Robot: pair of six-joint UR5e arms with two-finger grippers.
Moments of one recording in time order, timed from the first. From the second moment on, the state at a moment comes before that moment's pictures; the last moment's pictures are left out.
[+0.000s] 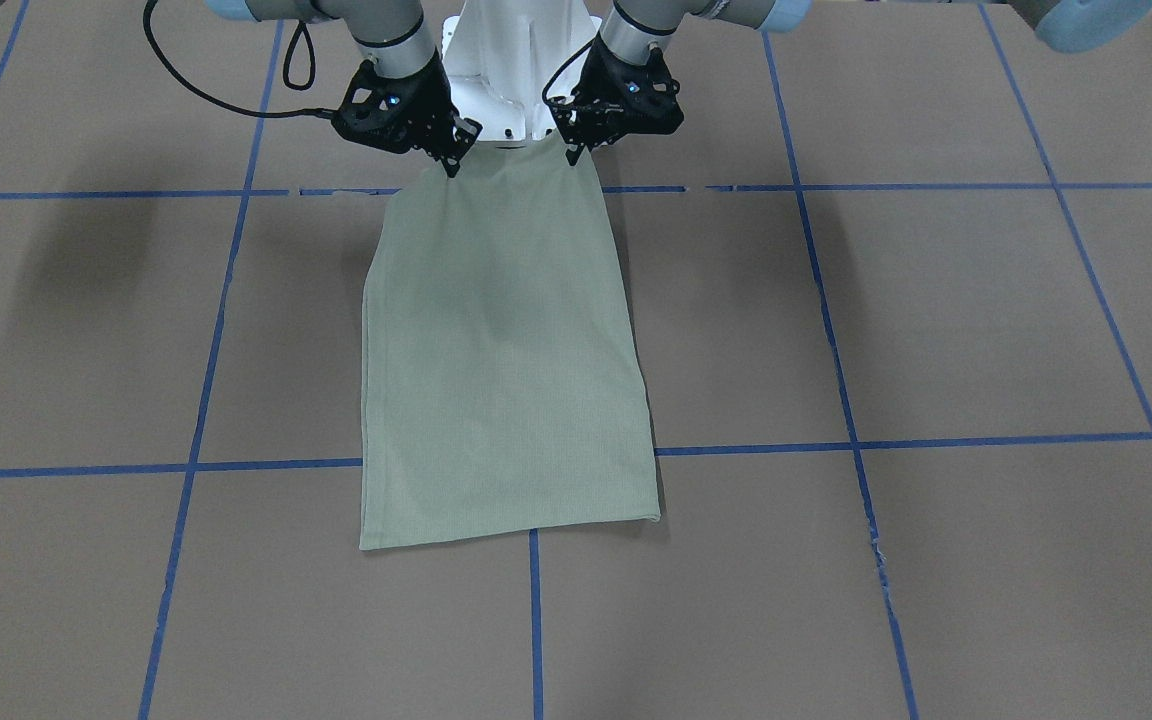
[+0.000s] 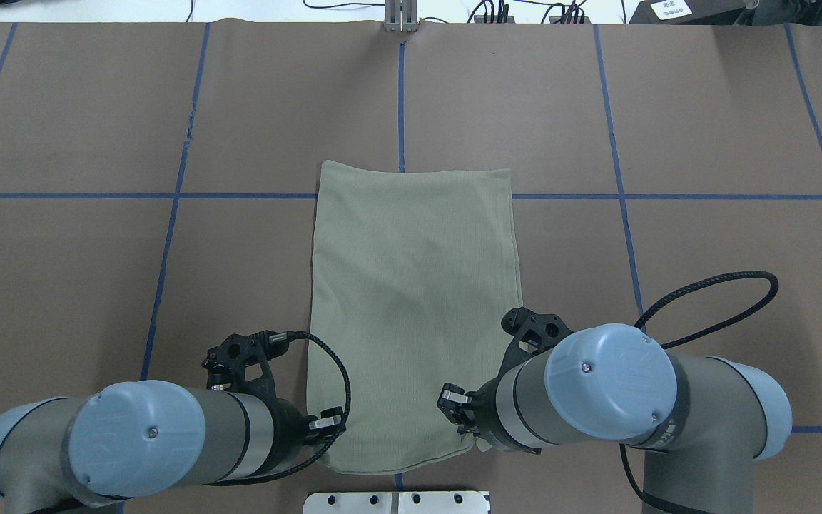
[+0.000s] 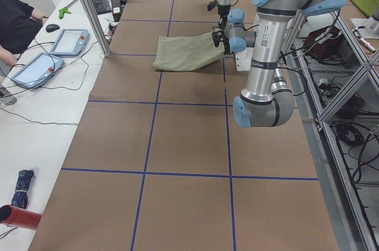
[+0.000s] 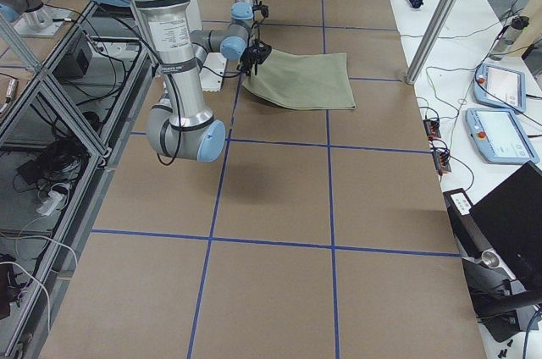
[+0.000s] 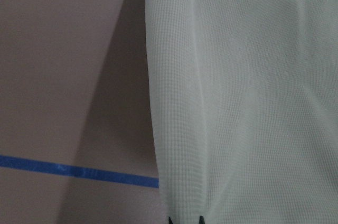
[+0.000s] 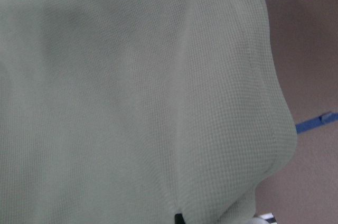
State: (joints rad) left arm -0.17 -1.91 -2.17 -1.73 -1.68 -1.73; right arm 0.23 -1.19 2.17 -1.55 1.84 1.87
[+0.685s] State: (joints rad) left arm -0.34 -2.04 -2.05 -1.70 -1.73 -1.69; right arm 0.37 -1.15 2.07 -1.54 1.85 1.87
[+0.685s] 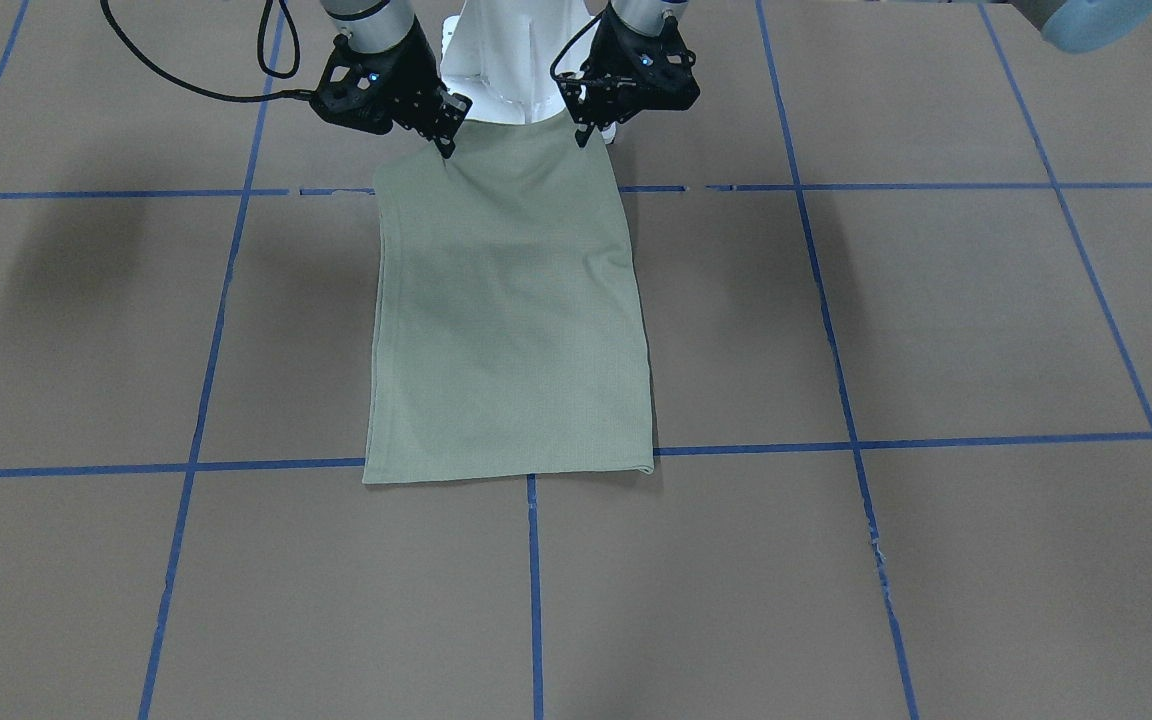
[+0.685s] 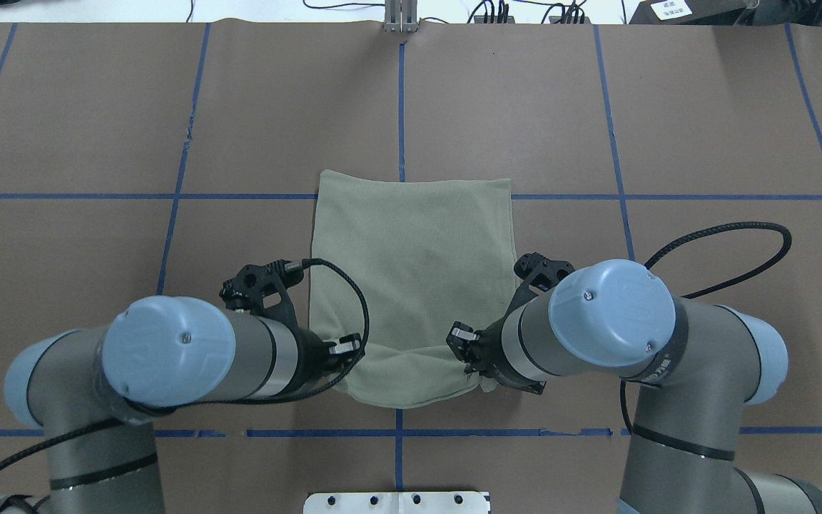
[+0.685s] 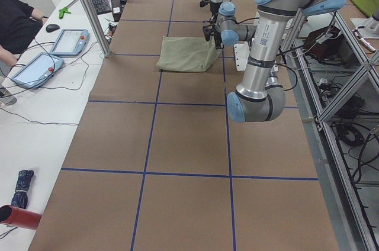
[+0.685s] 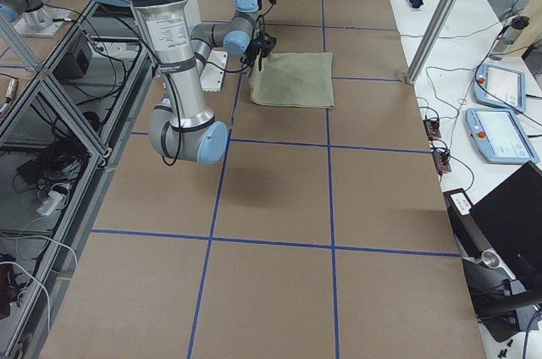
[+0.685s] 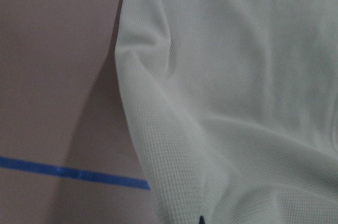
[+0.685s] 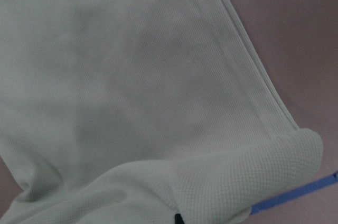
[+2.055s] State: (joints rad) left arm -0.60 -2.24 -1.63 -1.84 -1.76 -1.64; right arm 0.65 -0.84 1.50 -1.36 1.85 1.82
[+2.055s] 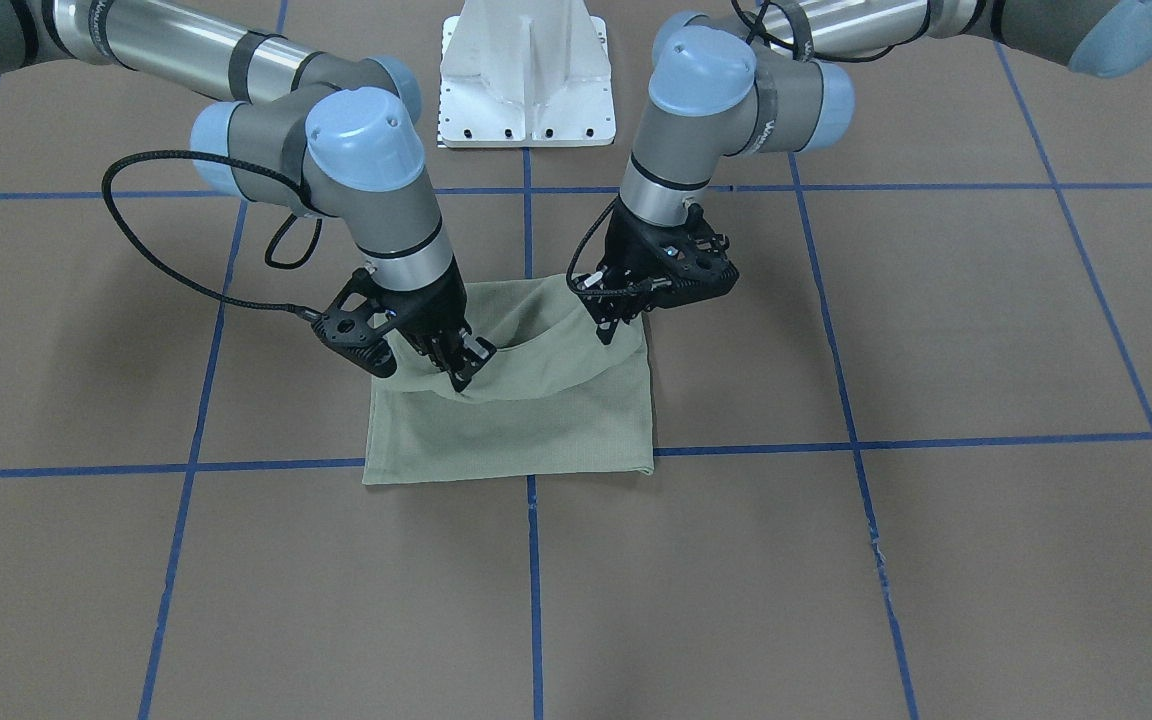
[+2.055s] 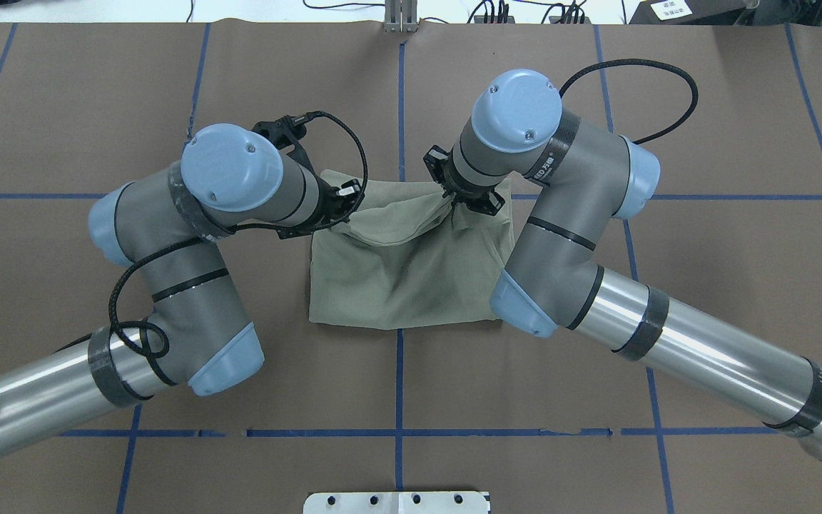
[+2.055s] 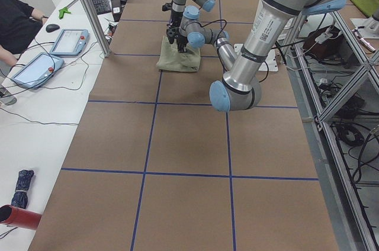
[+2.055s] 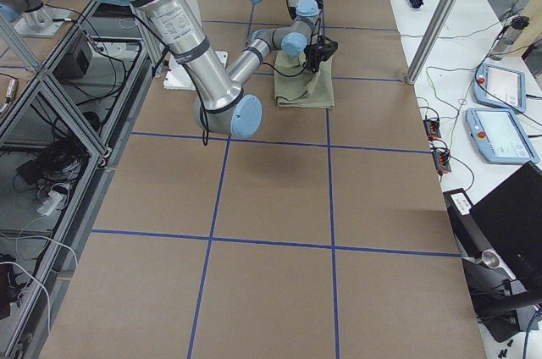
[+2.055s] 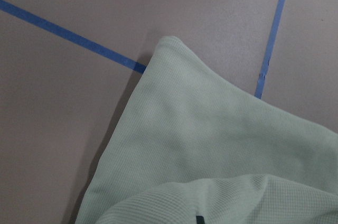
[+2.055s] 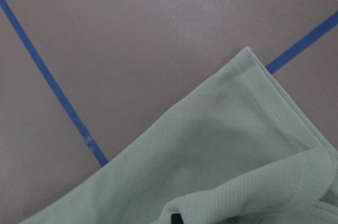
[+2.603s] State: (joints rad) left arm -0.75 -2.28 -1.49 -1.86 -1.80 -1.48; right arm 0.69 -0.83 1.41 -1.34 1.89 1.71
